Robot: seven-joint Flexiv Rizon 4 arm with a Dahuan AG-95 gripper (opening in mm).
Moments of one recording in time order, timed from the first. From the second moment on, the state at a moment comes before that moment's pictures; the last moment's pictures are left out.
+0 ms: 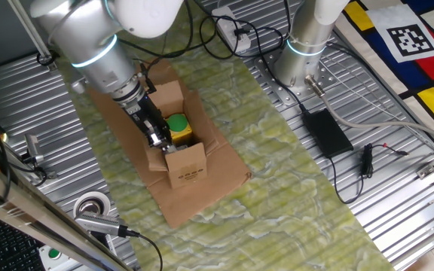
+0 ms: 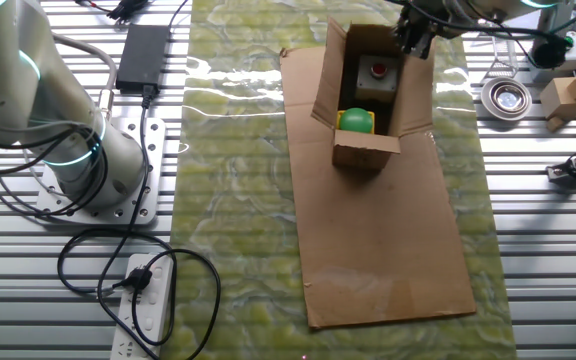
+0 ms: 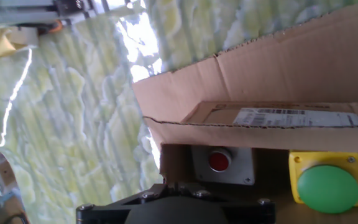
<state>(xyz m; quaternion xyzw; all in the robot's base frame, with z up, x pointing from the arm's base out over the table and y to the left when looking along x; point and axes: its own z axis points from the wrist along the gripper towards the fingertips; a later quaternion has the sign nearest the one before) 0.546 0.175 0.196 -0.10 -0.96 -0.21 0.14</state>
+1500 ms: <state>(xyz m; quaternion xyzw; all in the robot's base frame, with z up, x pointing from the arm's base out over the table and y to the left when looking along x) 0.539 0.215 0.179 -0.10 -0.97 -0.21 0.10</state>
